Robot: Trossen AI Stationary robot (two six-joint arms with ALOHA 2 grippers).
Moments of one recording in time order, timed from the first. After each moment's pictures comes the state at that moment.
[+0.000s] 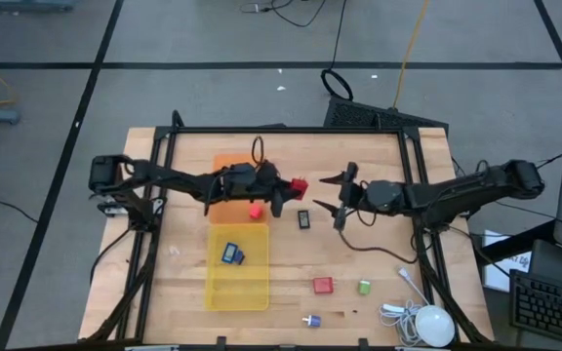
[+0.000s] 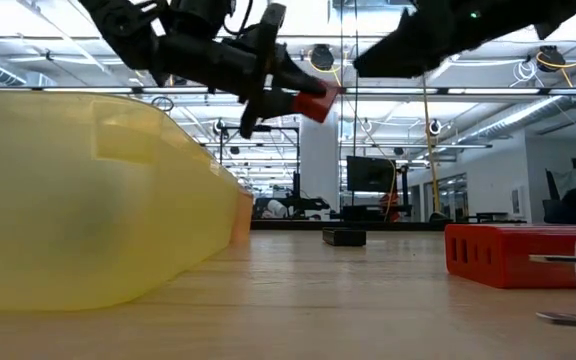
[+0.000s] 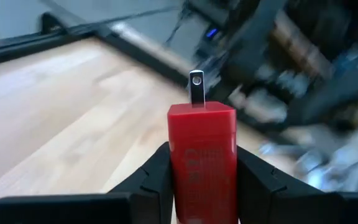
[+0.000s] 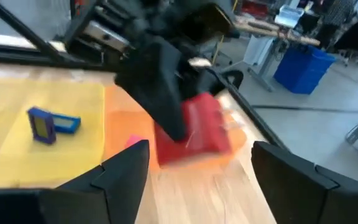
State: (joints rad) left arm 0.10 1.63 0.86 0.54 -0.01 -0.48; right arm 0.09 1.11 0.61 0.25 0.39 -0.10
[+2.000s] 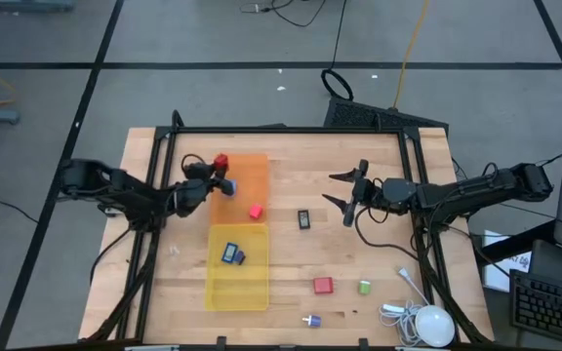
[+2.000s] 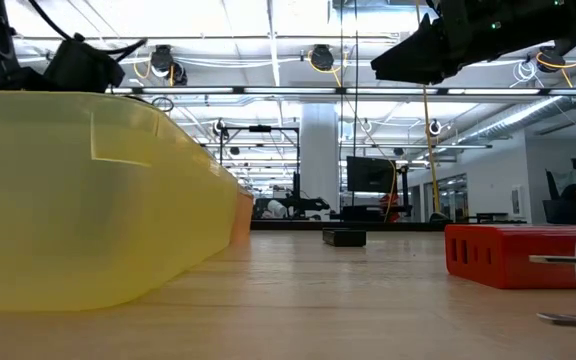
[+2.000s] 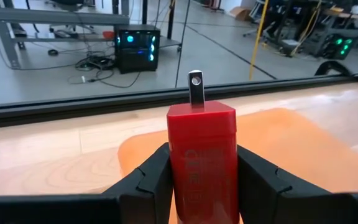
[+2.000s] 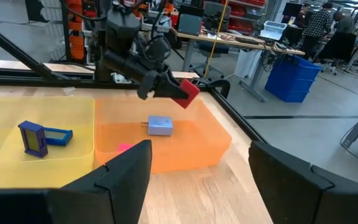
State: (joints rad) left arm 0.18 1.41 0.14 0.94 -0.84 -0.46; right arm 0.07 0.99 0.48 0.37 0.39 -0.10
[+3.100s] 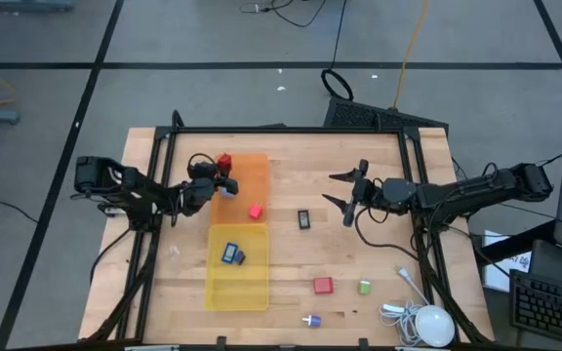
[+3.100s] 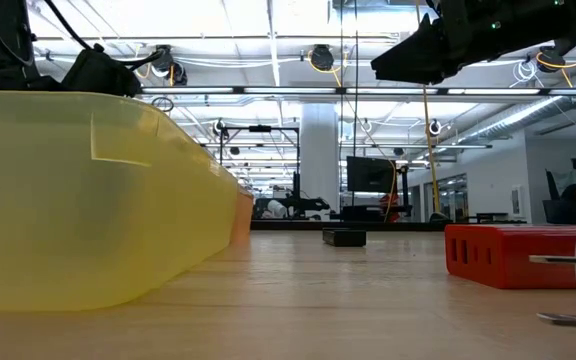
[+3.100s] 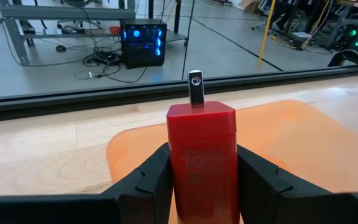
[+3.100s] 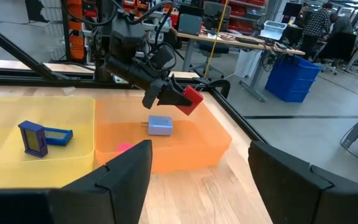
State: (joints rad) left arm 0.20 1.53 0.19 0.94 -0.84 -0.48; right arm 0.07 0.99 0.48 0.37 0.39 -0.10
